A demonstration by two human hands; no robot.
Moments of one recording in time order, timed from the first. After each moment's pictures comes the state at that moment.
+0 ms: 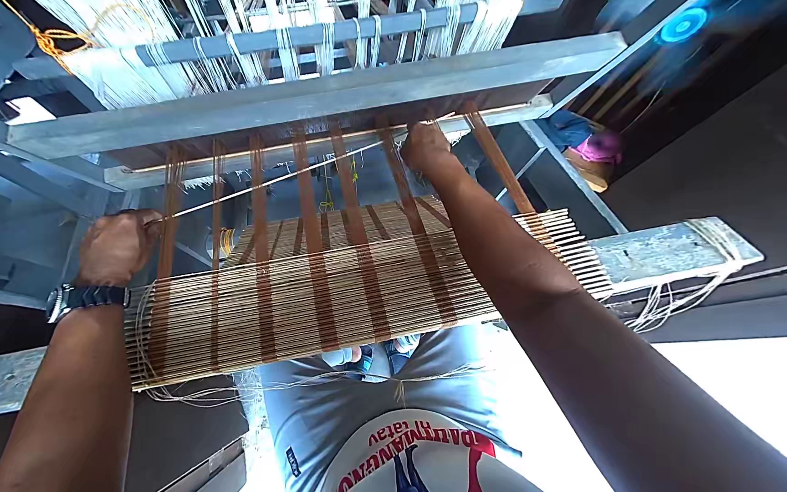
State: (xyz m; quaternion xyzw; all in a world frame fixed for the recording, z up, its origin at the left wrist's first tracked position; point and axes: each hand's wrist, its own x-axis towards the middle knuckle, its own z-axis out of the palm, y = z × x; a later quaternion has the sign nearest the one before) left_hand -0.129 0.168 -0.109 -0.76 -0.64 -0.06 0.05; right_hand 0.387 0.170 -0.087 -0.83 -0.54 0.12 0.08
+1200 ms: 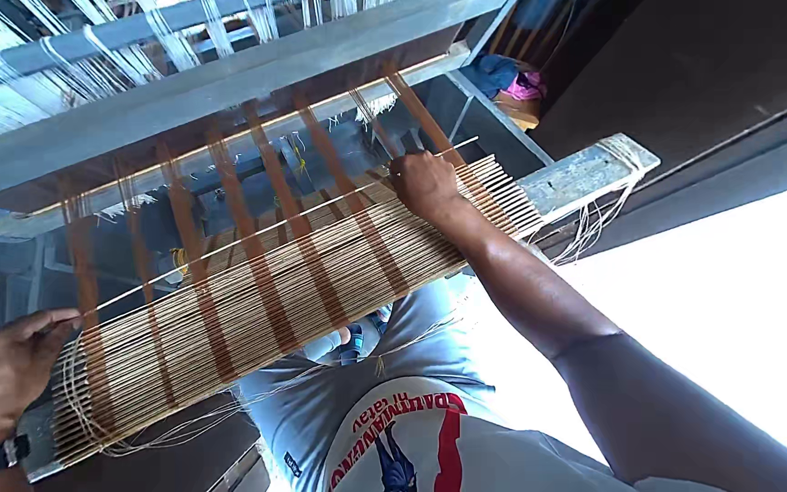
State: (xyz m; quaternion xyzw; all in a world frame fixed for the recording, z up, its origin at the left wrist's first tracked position) left_hand -0.166 0.099 -0.118 -0.76 -0.63 -0.10 -0.11; right_hand 0.413 0.008 -0.114 -0.84 -0.54 0.06 0.07
